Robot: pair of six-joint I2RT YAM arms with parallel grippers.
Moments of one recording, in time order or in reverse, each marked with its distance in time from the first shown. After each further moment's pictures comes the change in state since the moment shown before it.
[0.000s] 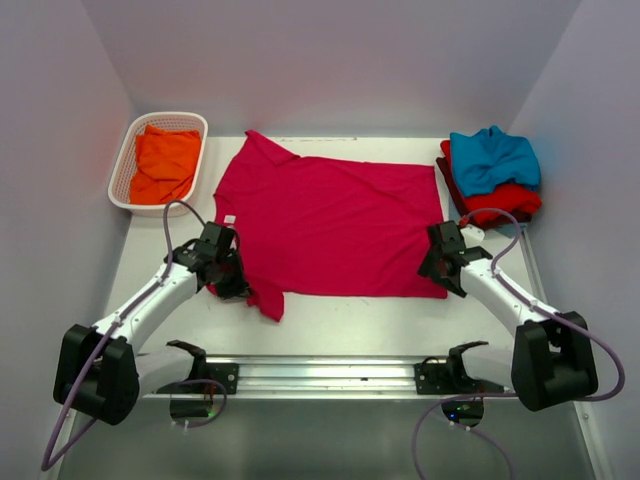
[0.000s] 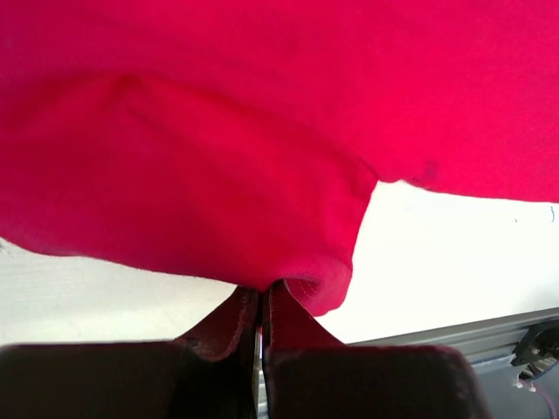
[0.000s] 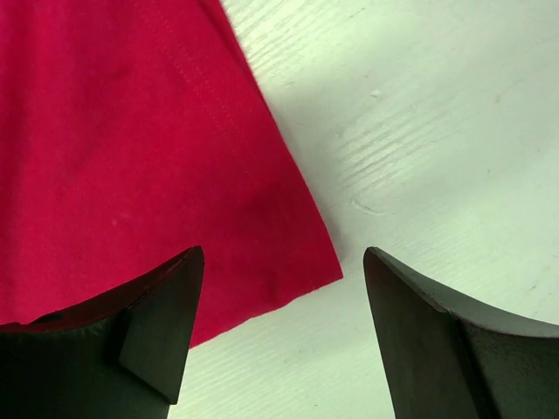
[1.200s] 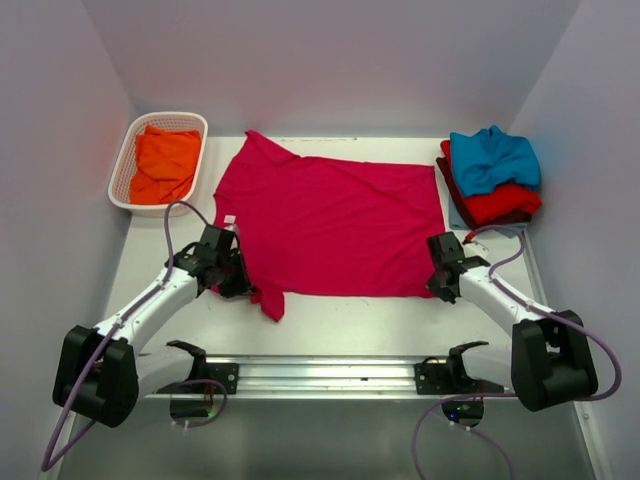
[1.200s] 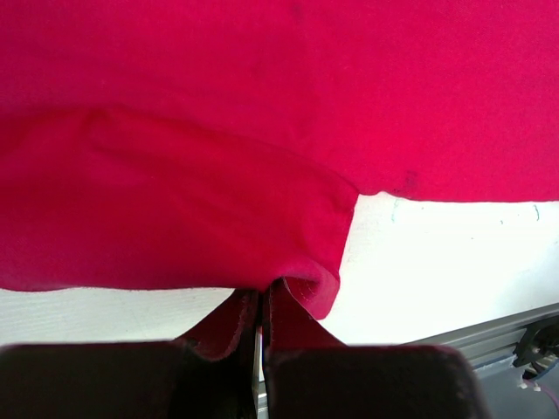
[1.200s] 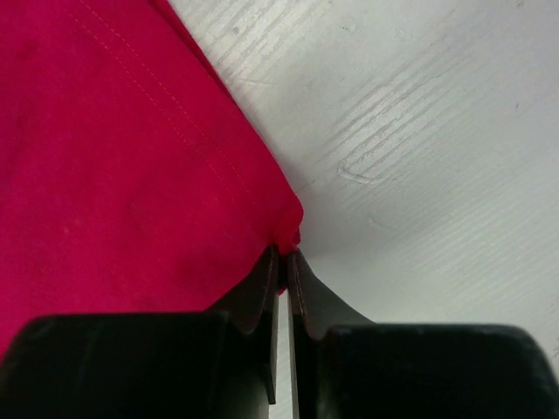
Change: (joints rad) left arm 0.000 -0.026 -0.061 0.134 0.029 0.025; right arm -0.007 -0.003 -0.097 0.022 -0.020 0.195
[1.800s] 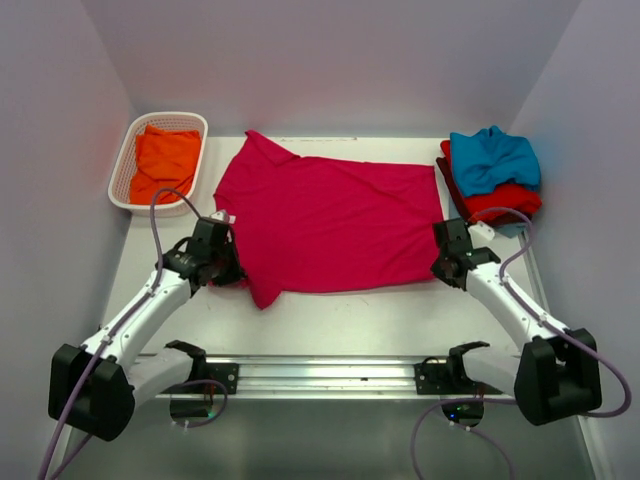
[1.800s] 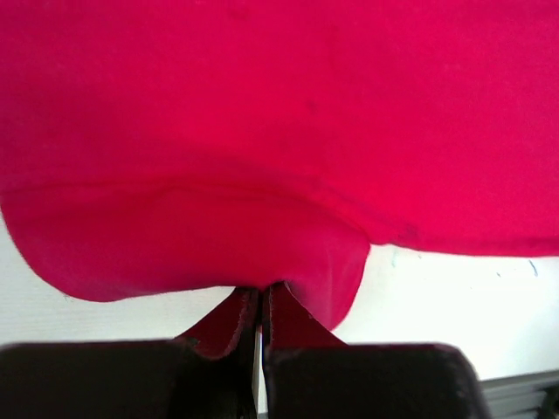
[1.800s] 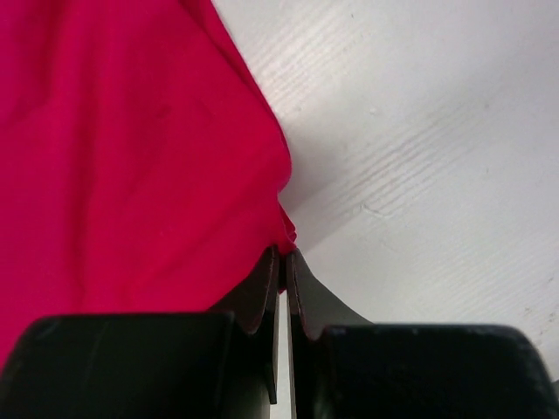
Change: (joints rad) left arm 0.002 -0.084 0.072 -0.039 -0.160 0.017; right arm -0.005 -0.091 0.109 -0.053 0.038 -0.089
